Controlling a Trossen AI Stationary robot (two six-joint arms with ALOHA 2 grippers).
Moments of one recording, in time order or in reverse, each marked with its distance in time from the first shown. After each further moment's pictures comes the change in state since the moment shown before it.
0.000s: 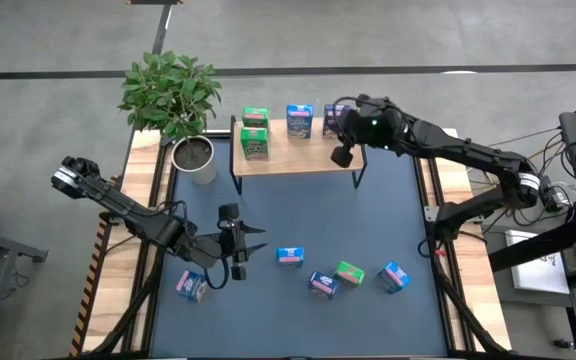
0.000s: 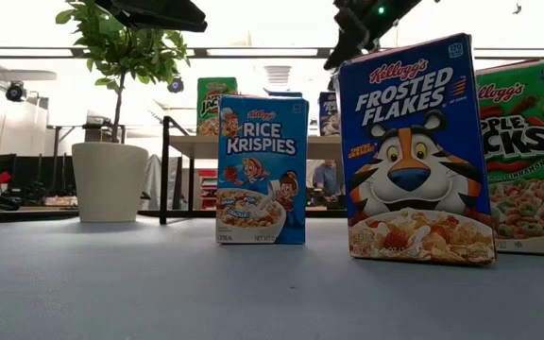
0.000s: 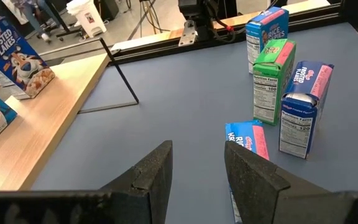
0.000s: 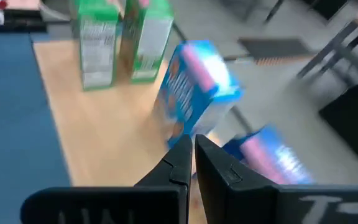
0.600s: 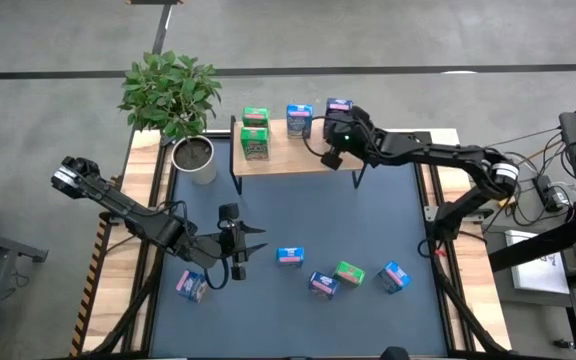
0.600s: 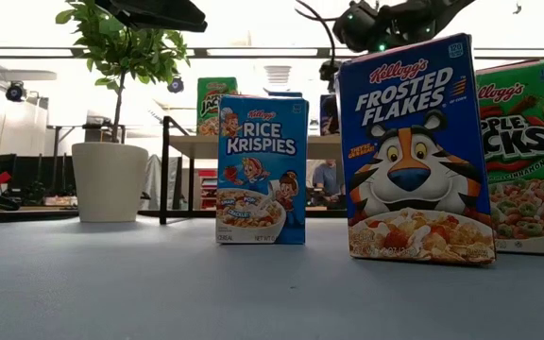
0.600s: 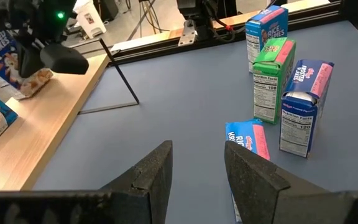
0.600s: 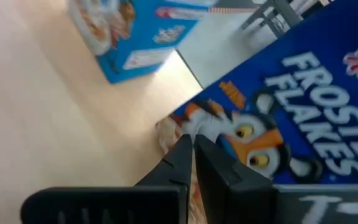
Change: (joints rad) left arm 0.000 0.000 0.000 0.000 0.000 0.010; right arm -0.026 0.175 -0.193 0.232 0.298 -0.061
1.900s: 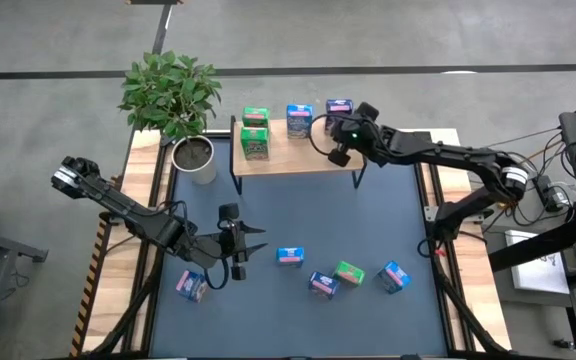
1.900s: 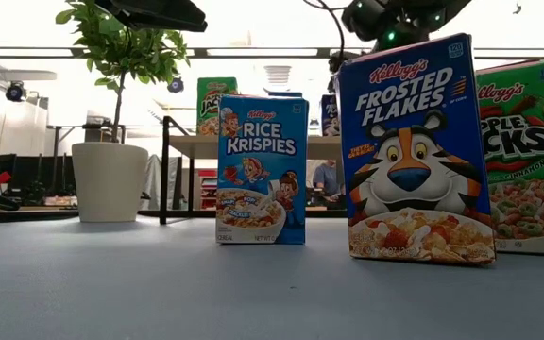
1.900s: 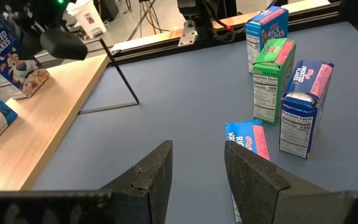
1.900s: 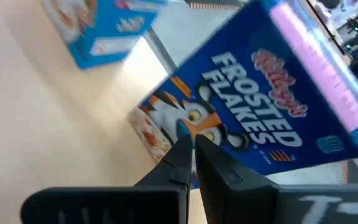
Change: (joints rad) left arm 0.000 0.000 0.000 0.001 0.000 -0.003; right arm 0.000 -0.076 0.003 -0.078 0.061 -0.037
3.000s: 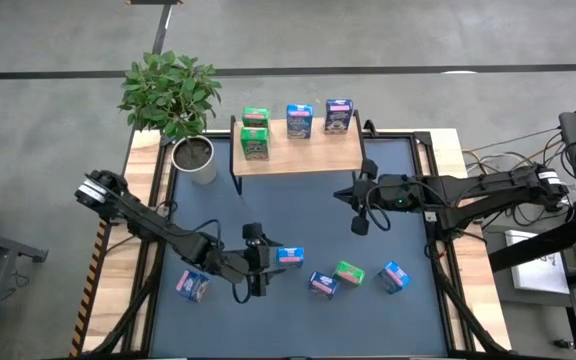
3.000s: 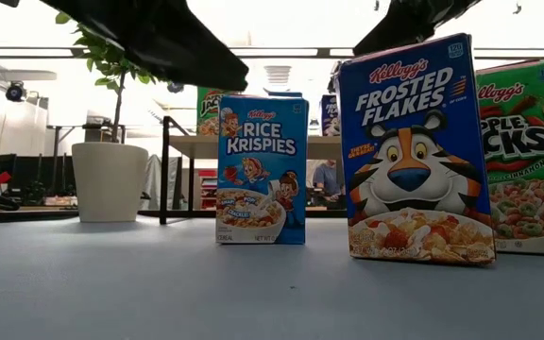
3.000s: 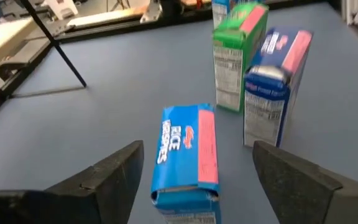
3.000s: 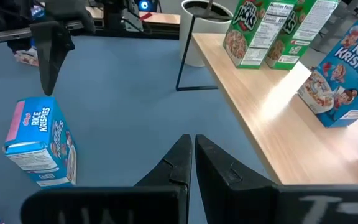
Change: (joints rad) left arm 0.015 0.307 0.000 0.272 0.106 -0.070; right arm 0.526 -0.379 -0.271 0.068 -0.218 0.319
